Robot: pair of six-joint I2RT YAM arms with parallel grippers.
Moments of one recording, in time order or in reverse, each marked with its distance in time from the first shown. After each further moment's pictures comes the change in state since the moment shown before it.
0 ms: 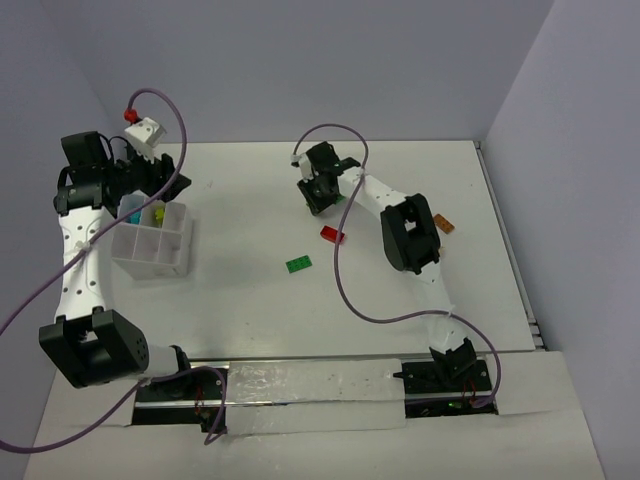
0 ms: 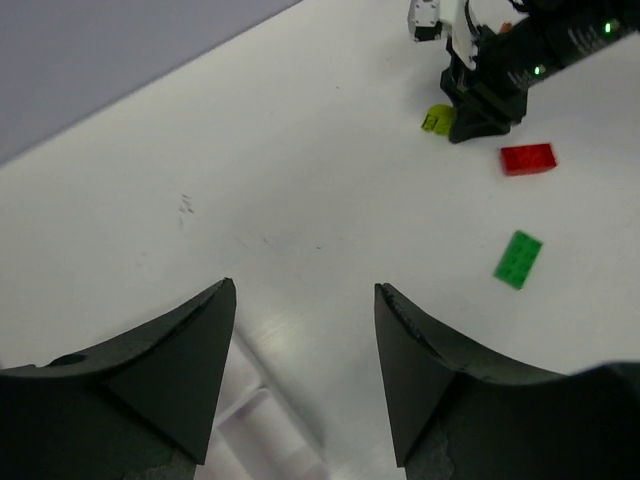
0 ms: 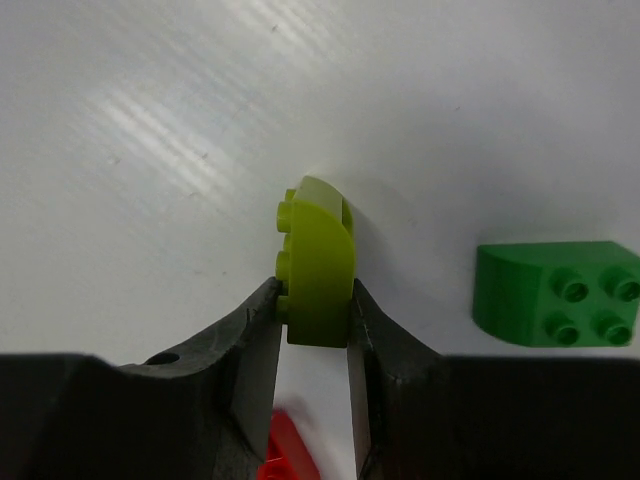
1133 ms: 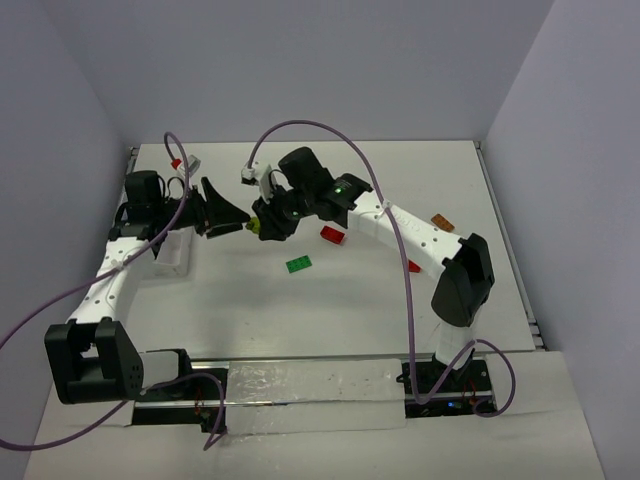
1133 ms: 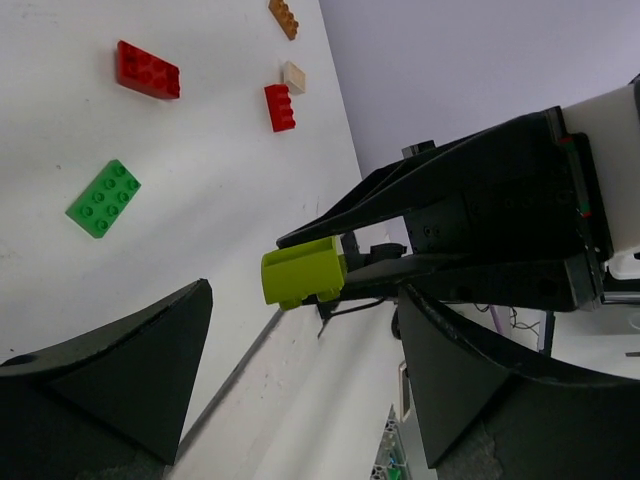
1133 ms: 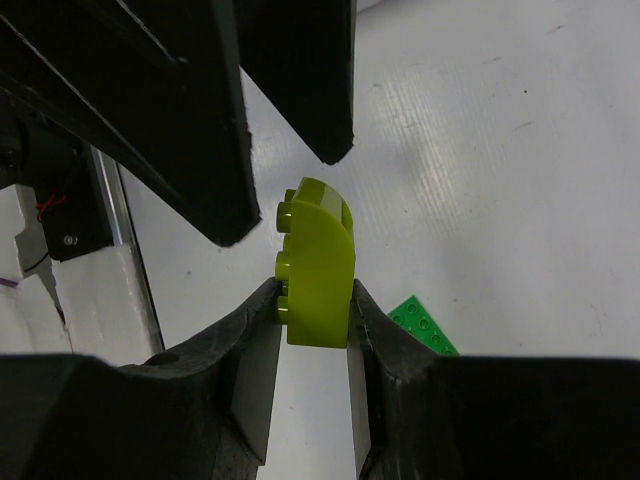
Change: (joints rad) left arm -0.217 -0.105 -0.448 0.351 0.296 -1.075; right arm 0.321 -0.615 -0.340 0.068 -0.321 -0.011
